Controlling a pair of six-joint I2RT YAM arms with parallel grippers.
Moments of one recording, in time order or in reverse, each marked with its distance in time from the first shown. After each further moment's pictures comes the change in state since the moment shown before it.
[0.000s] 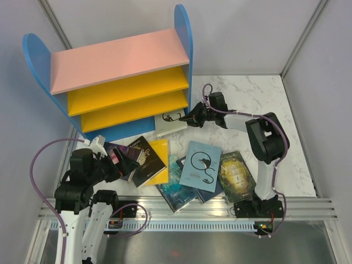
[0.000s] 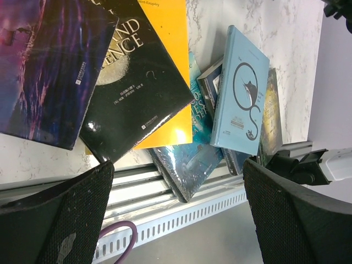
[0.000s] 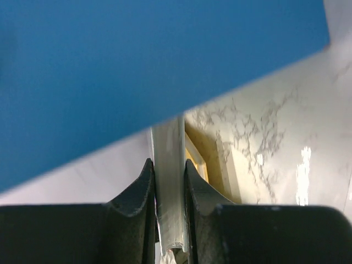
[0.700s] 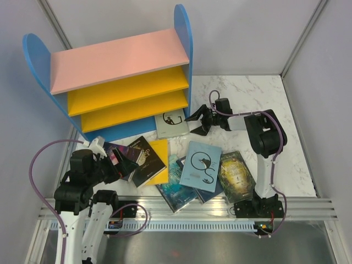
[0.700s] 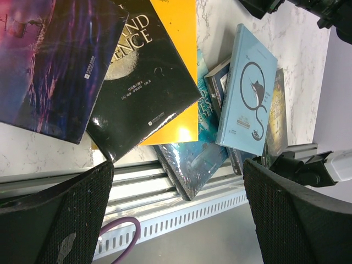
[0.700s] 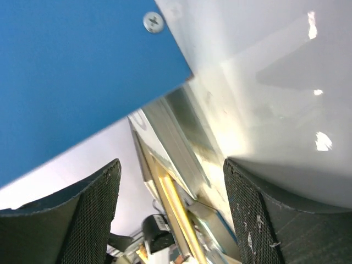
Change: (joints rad) left arm 0.000 -0.006 0.005 -0.034 -0.031 0.000; right arm -0.085 0.131 -0.039 0.082 -0.042 0.045
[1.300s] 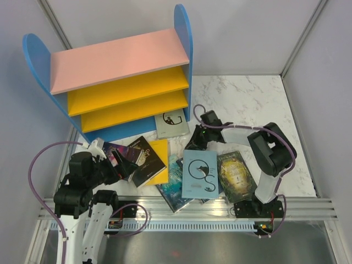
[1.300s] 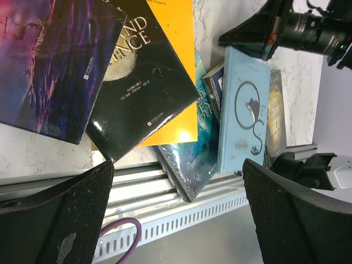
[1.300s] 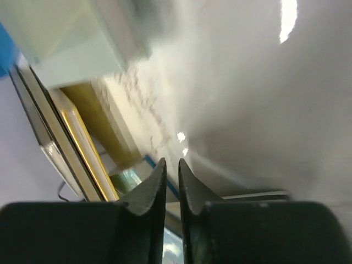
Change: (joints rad) left arm 0.000 -0.034 -0.004 -0.002 0.000 0.000; right arm 0.171 -0.275 -0.156 -0.367 0.267 -0.277
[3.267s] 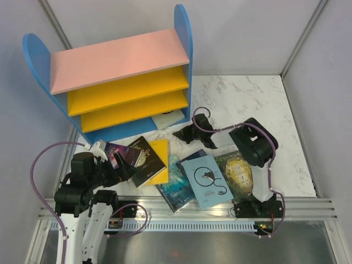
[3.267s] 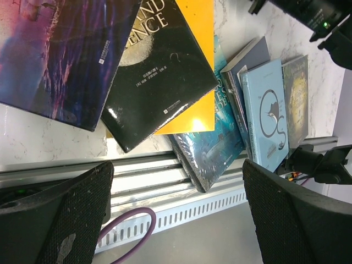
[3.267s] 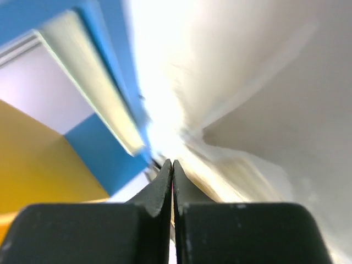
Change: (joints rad) left arm 0.000 0.007 -0.007 -0.067 -0.023 0.060; right arm 0.146 0.239 0.034 0.577 0.270 0.784
